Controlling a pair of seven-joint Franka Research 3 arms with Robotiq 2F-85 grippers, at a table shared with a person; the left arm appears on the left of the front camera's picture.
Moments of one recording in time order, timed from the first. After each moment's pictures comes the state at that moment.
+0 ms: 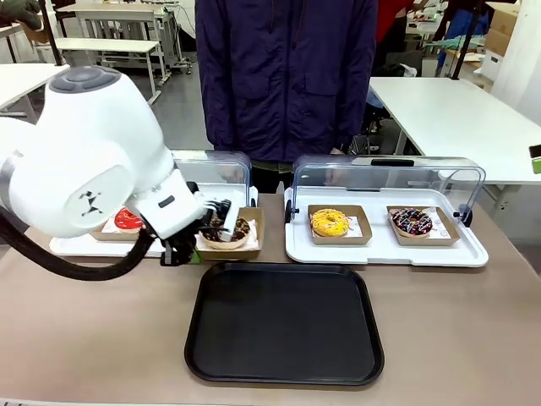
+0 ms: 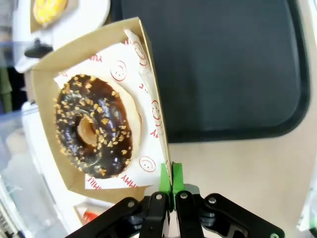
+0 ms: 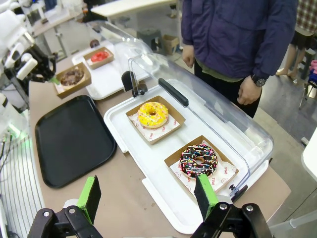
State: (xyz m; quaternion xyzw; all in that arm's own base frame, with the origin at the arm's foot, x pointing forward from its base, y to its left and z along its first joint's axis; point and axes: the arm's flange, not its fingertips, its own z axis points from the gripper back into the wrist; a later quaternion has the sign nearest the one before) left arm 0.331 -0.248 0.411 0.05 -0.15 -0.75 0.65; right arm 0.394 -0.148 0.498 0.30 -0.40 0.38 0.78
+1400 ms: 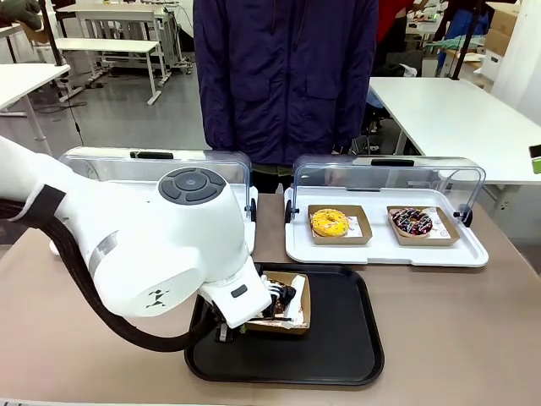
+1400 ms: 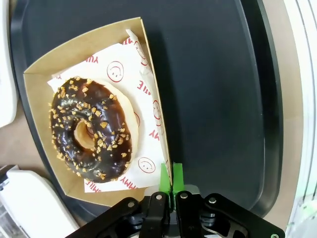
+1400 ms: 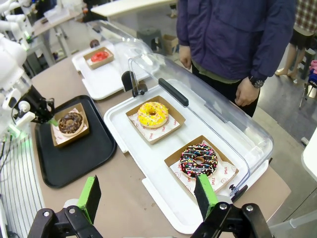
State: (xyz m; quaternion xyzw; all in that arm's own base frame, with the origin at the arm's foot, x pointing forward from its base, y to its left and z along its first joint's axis) left arm 0.275 -0.337 0.316 0.04 -0.10 -0.78 0.62; right arm 0.394 -0.148 0.498 0.30 -0.40 0.38 0.78
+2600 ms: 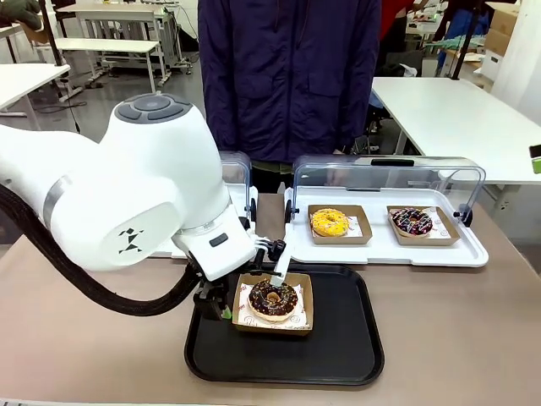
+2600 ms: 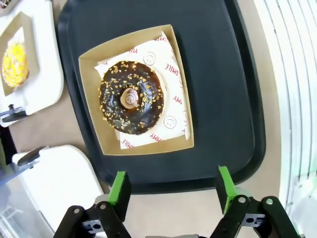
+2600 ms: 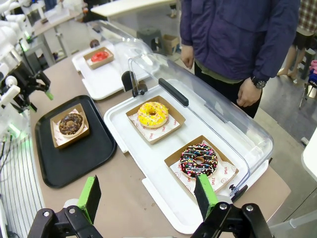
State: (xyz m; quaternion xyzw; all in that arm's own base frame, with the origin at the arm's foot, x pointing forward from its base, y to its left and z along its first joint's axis) left arm 0.279 -0.317 0.399 0.03 -0.12 -0.78 0.61; right arm 0.394 -0.148 0.498 0.30 -0.40 0.38 0.78
